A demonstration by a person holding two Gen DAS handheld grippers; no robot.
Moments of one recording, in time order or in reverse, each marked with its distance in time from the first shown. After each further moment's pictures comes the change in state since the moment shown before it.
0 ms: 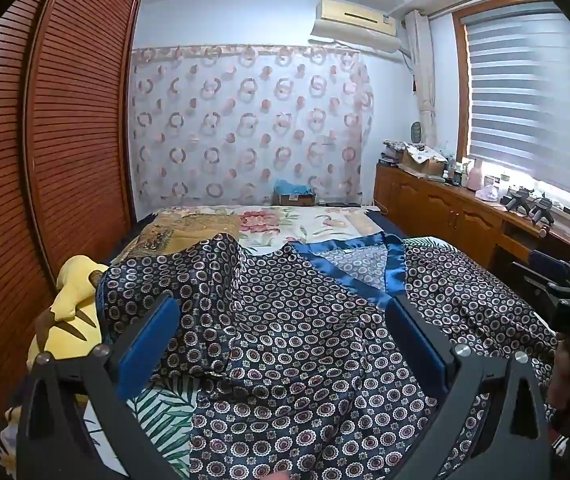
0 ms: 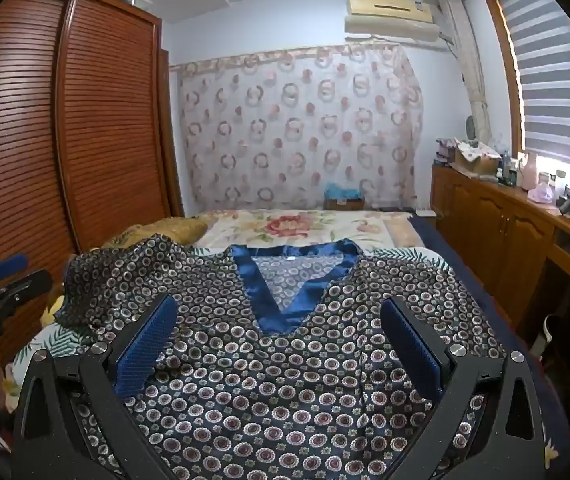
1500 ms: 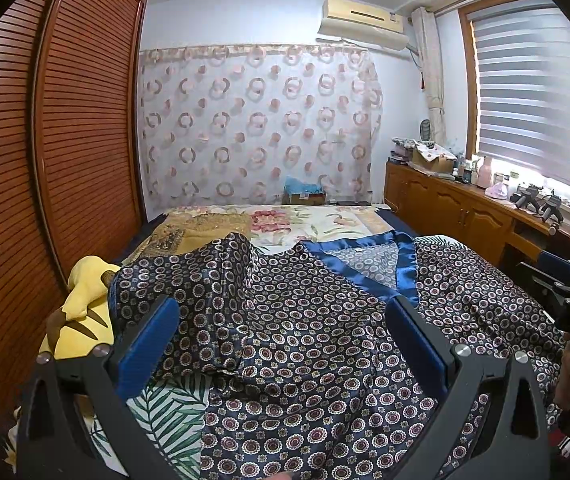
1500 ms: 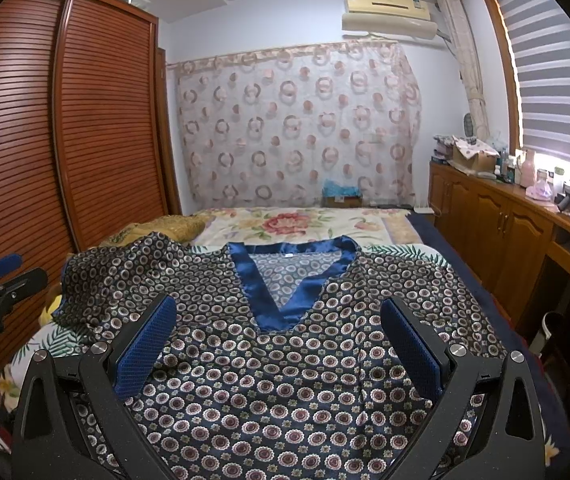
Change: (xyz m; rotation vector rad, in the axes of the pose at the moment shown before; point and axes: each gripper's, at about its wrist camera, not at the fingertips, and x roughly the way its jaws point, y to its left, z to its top) left arm -0.001 0.005 0.000 -0.003 0.019 0.040; right arm 0.001 -0.001 0.000 0.001 0.011 0.000
